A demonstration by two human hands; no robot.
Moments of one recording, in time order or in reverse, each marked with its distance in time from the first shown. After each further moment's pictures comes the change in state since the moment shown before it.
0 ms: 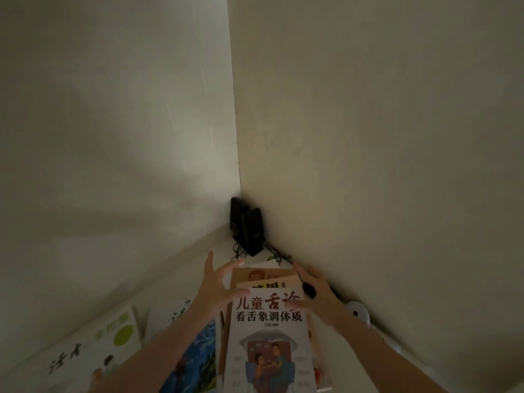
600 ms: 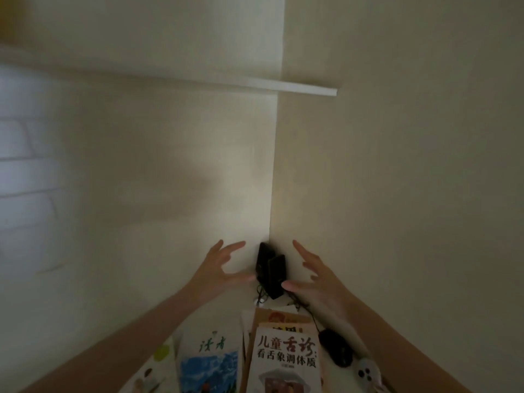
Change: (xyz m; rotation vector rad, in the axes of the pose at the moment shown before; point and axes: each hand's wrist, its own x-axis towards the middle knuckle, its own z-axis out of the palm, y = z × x) left_hand -0.060 0.114 -0.122 -0.114 0.100 0.138; right_hand -0.053 -0.195 -0.023 0.000 -0.052 -0.334
